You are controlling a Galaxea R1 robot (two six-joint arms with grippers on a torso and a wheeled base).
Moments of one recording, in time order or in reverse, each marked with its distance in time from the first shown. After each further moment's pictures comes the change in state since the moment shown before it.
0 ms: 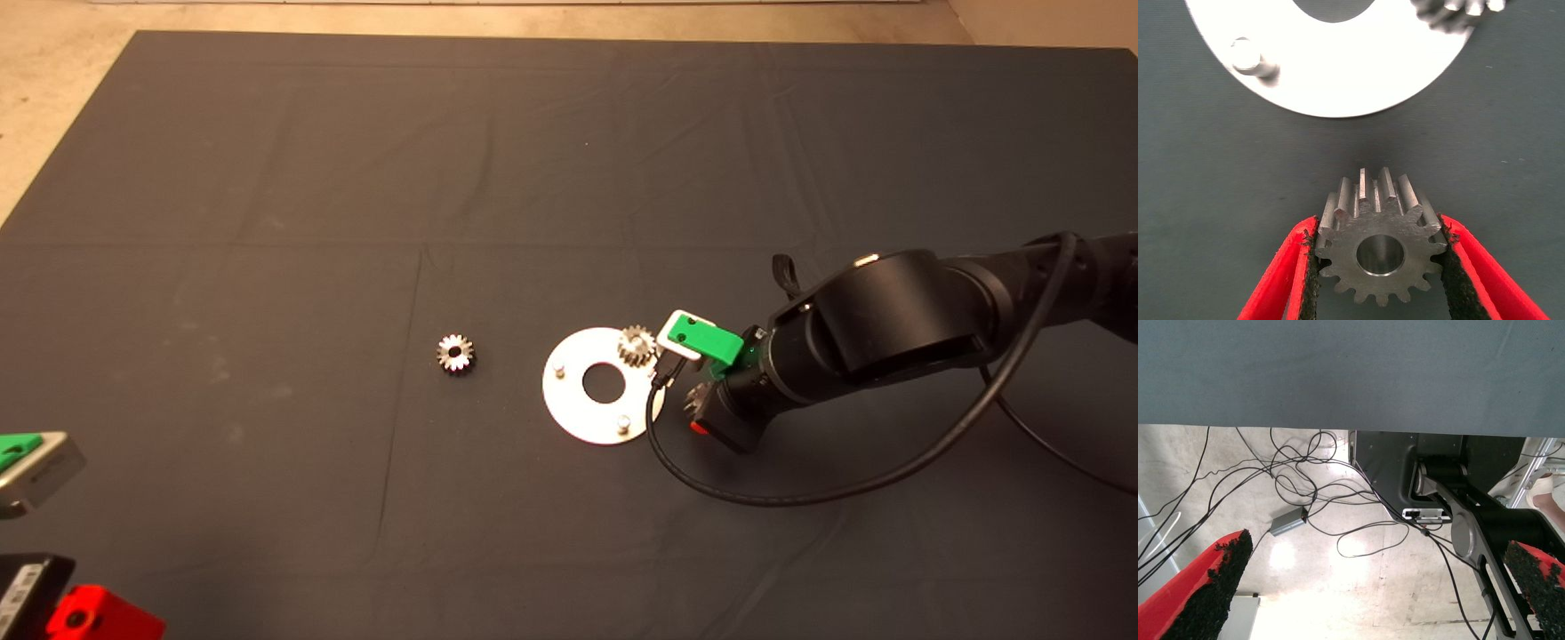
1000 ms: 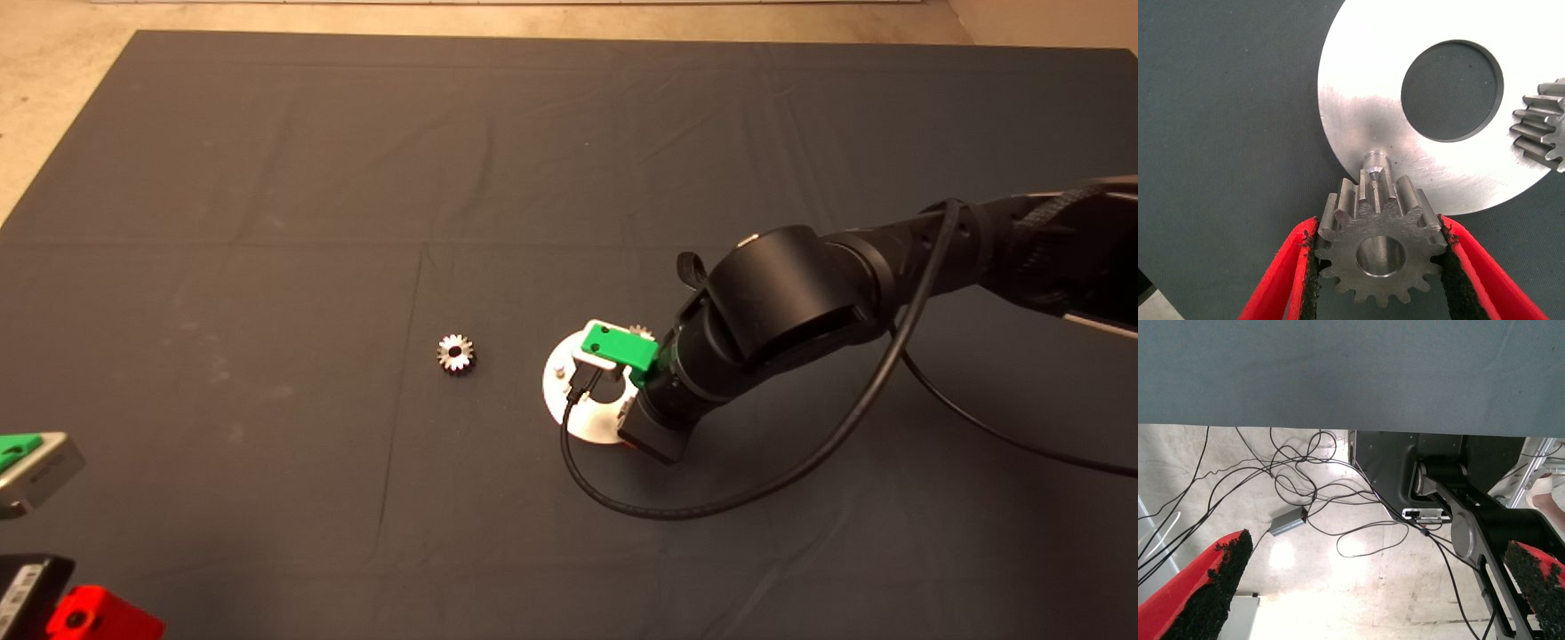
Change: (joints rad) left arm 0.000 0.000 0.000 0.000 0.000 0.000; right arm 0.039 0.218 -0.128 0.109 0.002 -0.002
